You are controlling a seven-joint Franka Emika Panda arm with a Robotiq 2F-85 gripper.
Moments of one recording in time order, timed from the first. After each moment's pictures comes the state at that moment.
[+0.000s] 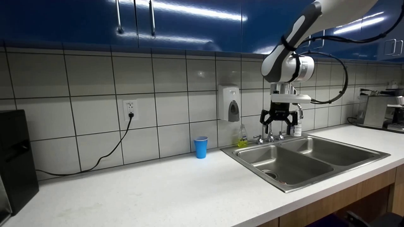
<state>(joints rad) -0.09 -0.05 -0.14 -2.35 0.07 2.31 0.17</state>
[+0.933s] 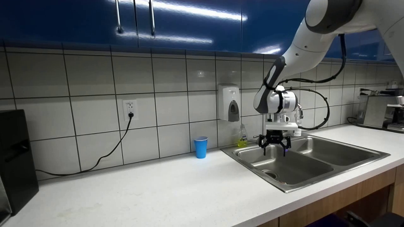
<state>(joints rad) -0.15 0.46 -0.14 -2.02 0.15 2.38 0.12</state>
